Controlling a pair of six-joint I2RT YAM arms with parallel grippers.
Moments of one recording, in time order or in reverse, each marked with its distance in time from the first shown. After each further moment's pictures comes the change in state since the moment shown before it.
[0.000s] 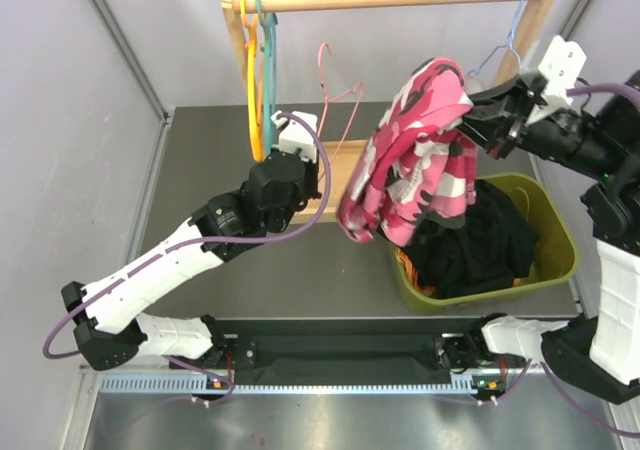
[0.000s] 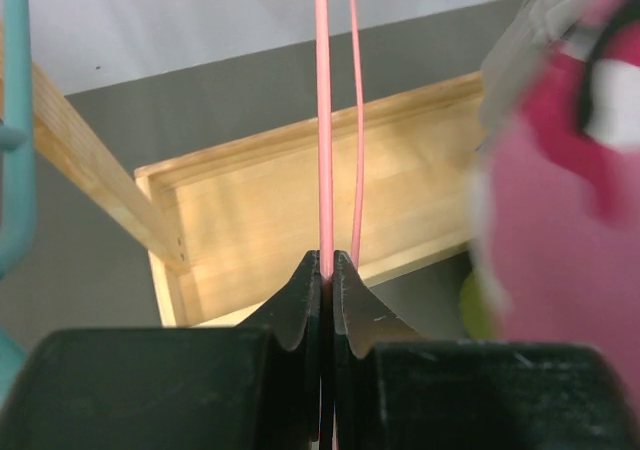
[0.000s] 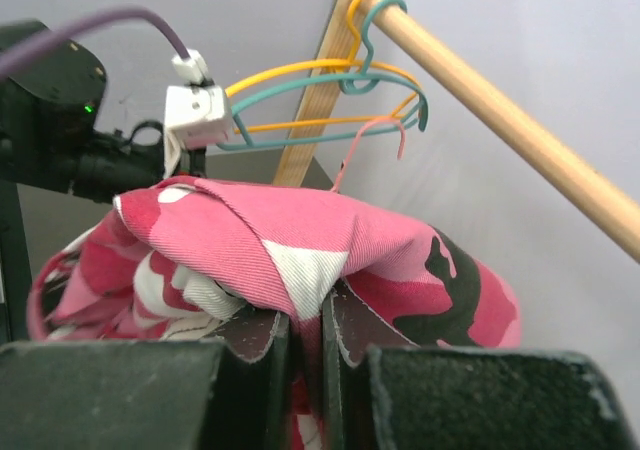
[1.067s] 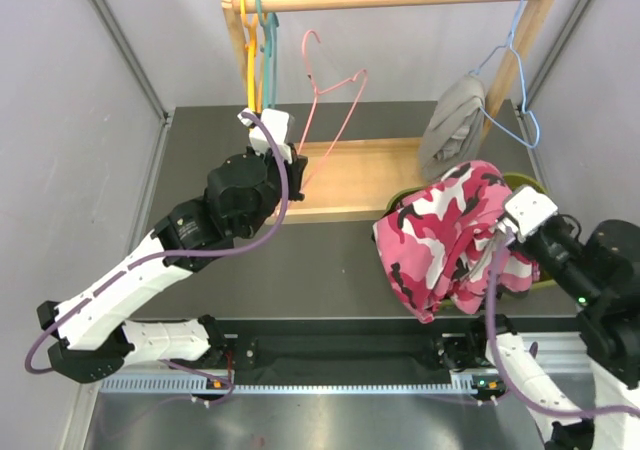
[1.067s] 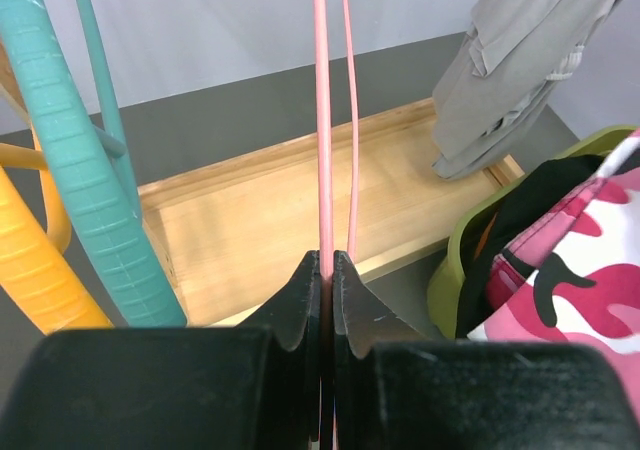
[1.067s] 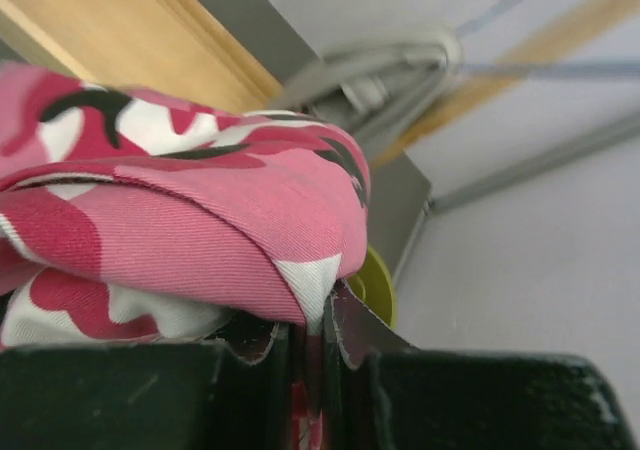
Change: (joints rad) left arm 0.001 -0.114 0.023 -0.052 0.076 0.013; right arm -0.152 -0.630 -0.728 -0.204 0.484 -0.376
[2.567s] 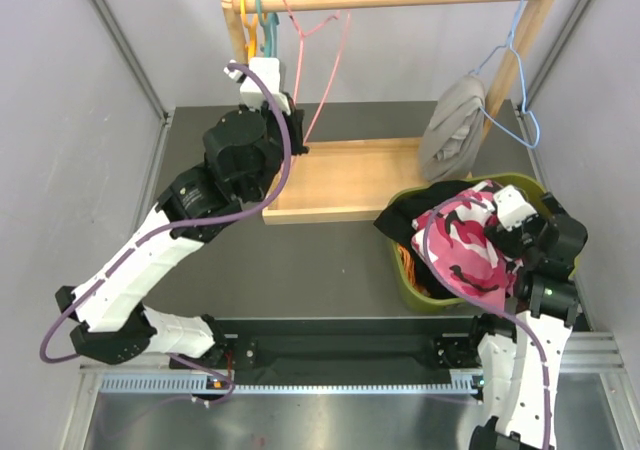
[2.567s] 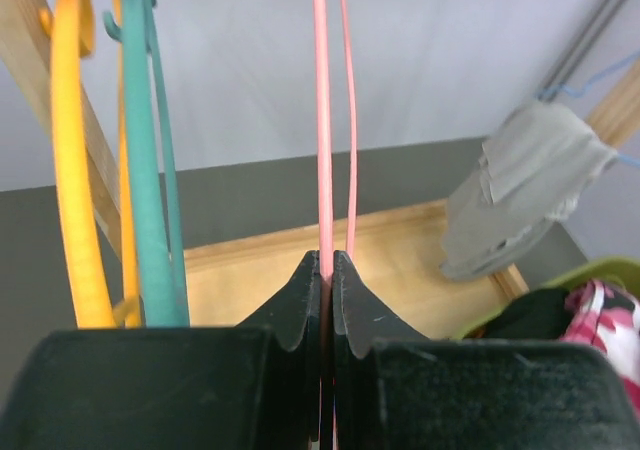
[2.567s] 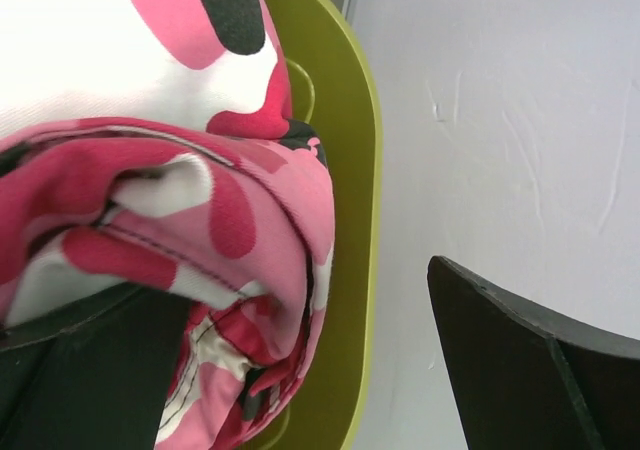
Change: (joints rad) left arm 0.041 0.159 0.285 0.006 -0.089 0.030; right arm -0.560 -0.078 -0.769 0.486 0.080 -0.248
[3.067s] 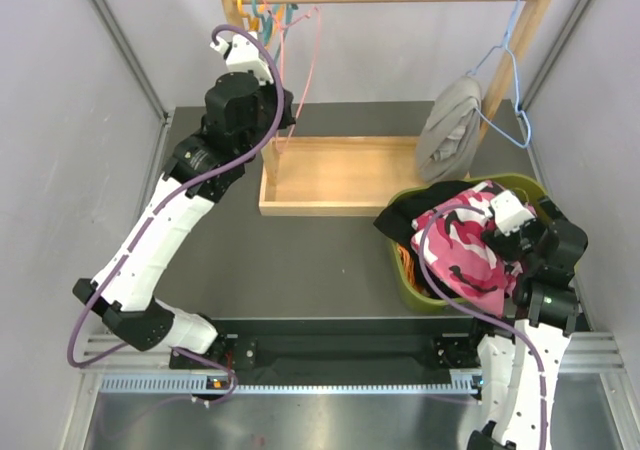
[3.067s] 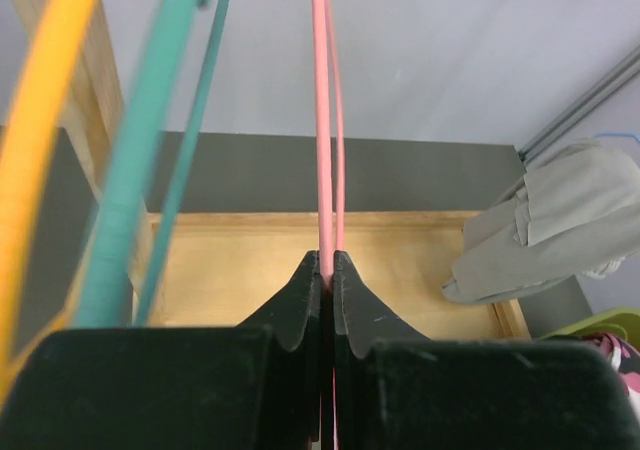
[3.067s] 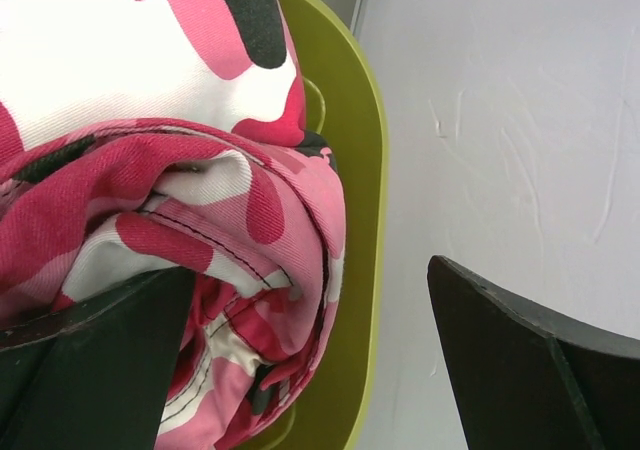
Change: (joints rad) left arm 0.309 0.147 0.117 -0.061 0.246 -0.188; right arm 0.000 -0.061 0.011 -0.050 -0.054 -0.012
